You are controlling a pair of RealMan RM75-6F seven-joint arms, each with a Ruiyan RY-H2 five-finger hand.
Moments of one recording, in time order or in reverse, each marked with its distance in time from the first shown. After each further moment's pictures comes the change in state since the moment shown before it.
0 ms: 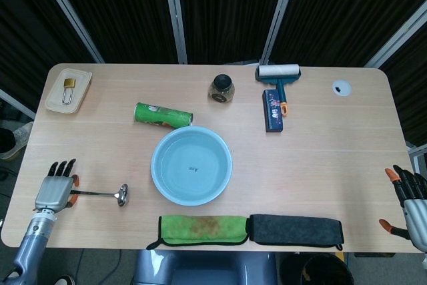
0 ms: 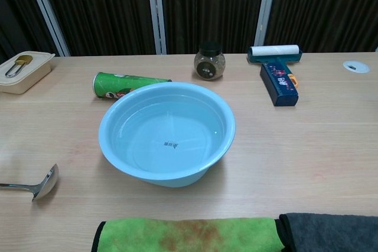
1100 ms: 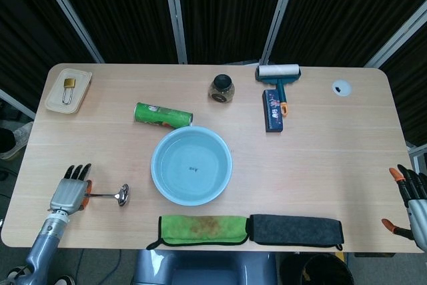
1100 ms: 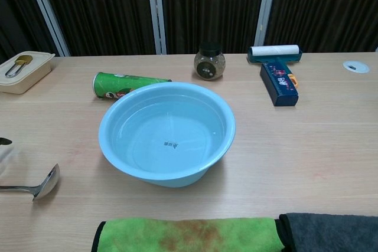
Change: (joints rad) left arm -0.027 -0.061 0.034 0.043 0.025 -0.033 0.014; right arm -0.008 0.006 0.003 0.003 -0.001 0.017 0.016
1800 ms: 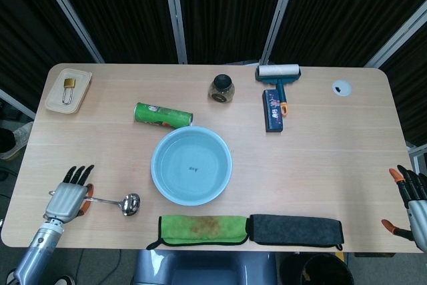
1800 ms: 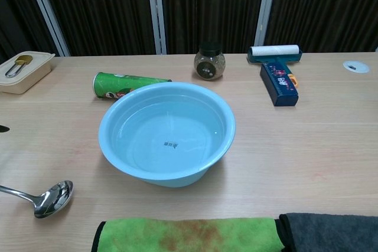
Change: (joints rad) left arm 0.046 0.129 0.058 -0.199 0.155 0.160 -0.054; right arm -0.004 0.000 -0.002 0.000 -0.008 0.007 0.003
